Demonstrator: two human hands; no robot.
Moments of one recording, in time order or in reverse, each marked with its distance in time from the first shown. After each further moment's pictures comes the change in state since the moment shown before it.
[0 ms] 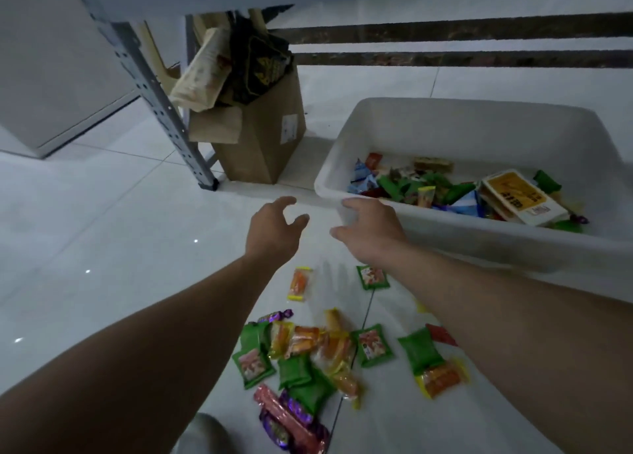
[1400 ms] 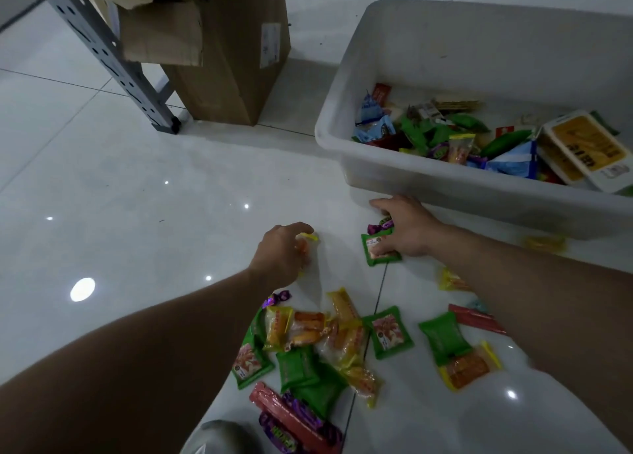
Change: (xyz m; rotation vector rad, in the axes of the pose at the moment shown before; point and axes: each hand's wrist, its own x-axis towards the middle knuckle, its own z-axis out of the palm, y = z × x) left_hand 0.019 -0.107 0.091 0.101 -0.487 -0.032; right_hand 0.064 0.113 0.047 -0.392 -0.371 0.111
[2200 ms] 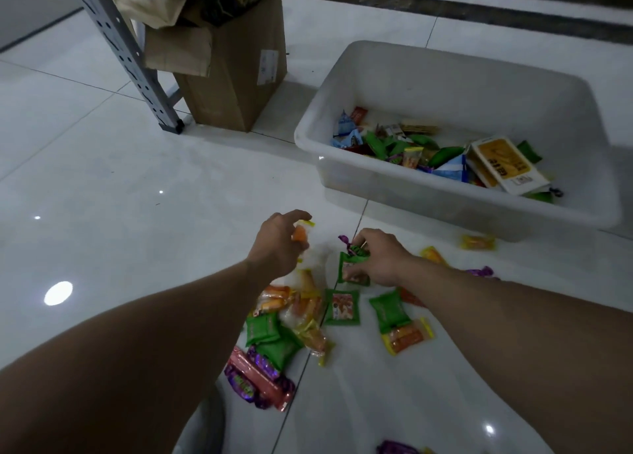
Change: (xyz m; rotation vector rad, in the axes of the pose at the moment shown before) left_hand -0.057 0.055 0.012 -0.175 0.157 0.060; right_hand -0.092 0.000 0.012 0.184 -0.039 0.053
